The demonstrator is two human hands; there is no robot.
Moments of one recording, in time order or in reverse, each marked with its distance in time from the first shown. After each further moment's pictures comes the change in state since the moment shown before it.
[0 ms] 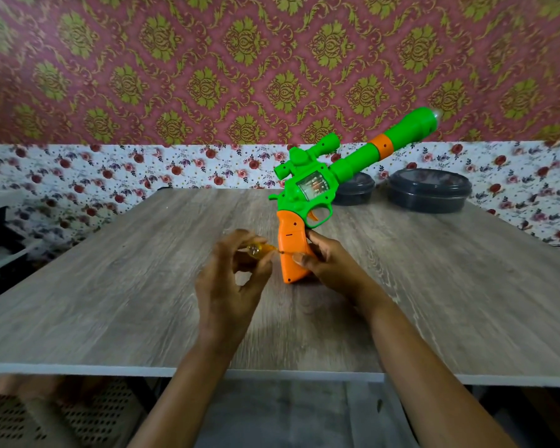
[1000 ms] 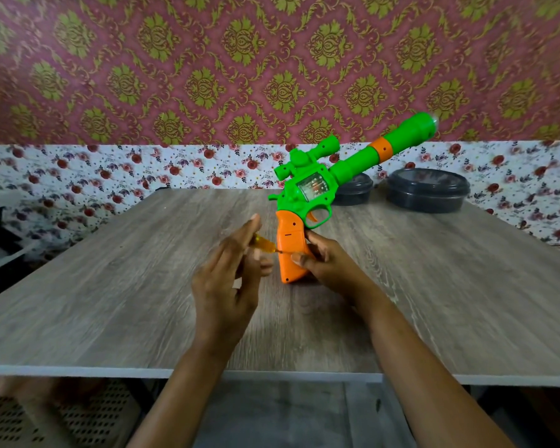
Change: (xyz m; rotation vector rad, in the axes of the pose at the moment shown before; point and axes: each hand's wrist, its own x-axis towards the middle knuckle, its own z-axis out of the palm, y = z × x) left_hand 0.002 0.000 -0.001 0.021 -0.058 0.056; right_hand 0.001 0.003 0.000 0.006 0.018 -0.016
